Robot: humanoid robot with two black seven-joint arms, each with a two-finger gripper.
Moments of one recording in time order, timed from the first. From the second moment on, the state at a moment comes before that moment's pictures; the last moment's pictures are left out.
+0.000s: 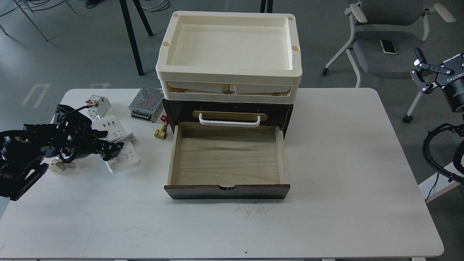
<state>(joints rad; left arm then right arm) -0.75 0.54 -0.41 -0.53 2.18 -0.12 -0.49 0.56 -0.78 0.76 0.98 0.16 0.49 0.49</state>
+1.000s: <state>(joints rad) -0.81 1.14 -0.40 -1.29 2.07 -0.38 -0.49 0.53 -0.78 0.78 0.98 0.16 0.49 0.49</state>
